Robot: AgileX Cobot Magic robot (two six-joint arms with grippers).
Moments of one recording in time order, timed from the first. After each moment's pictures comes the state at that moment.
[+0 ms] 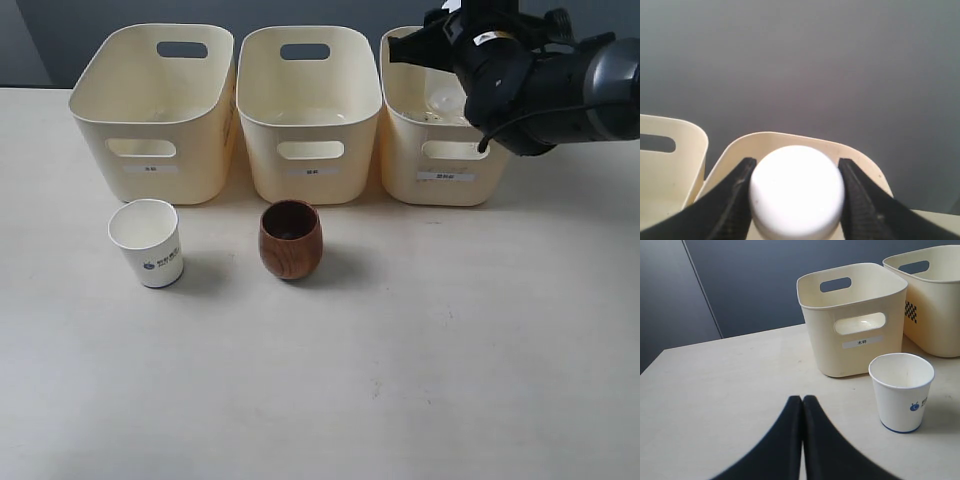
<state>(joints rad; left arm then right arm) -0.04 0.00 0.00 0.04 0.23 0.12 0.42 1.91 -1.15 0.77 -0.65 -0.74</state>
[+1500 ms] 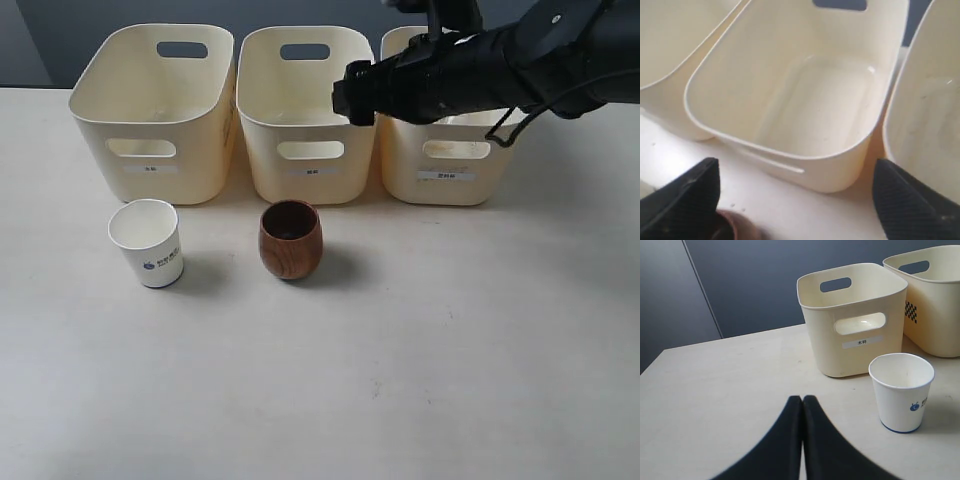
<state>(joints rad) -0.04 0.00 0.00 0.04 0.23 0.12 0.42 1.74 -1.15 0.86 0.21 -0.70</state>
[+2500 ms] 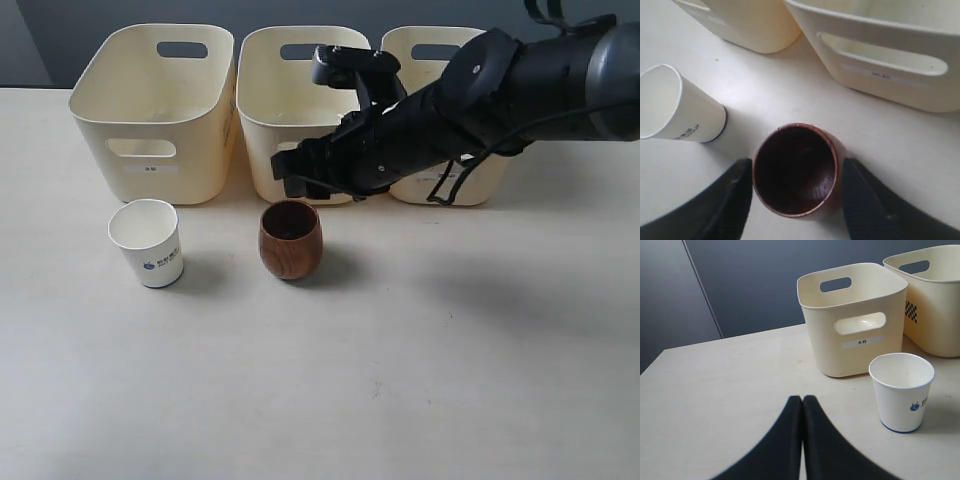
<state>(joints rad) -0.04 0.00 0.00 0.04 0.23 0.12 0.55 1.82 -1.15 0.82 0.37 -0.52</state>
